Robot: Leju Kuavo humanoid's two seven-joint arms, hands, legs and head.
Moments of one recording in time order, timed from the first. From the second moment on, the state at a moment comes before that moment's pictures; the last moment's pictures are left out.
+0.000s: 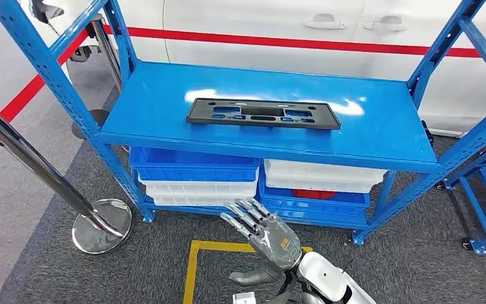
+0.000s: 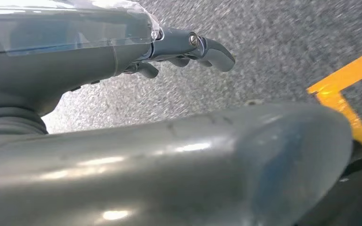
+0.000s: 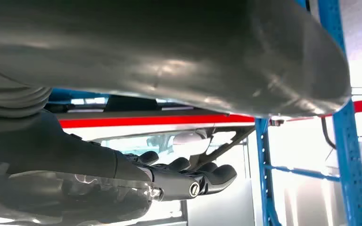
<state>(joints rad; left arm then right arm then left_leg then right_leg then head) -0.09 -0.12 -0.15 -0.18 -0.47 0.17 0.05 -0.10 -0.17 0.58 -1.50 1.23 -0.42 -0.32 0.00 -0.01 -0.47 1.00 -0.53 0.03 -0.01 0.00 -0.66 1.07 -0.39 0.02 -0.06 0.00</state>
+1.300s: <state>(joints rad) -0.12 -0.12 -0.15 -0.18 -0.52 0.15 0.07 -0.40 -0.24 0.62 -1.38 1.25 -0.31 -0.28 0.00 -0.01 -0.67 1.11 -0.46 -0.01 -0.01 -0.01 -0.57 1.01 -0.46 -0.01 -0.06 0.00</state>
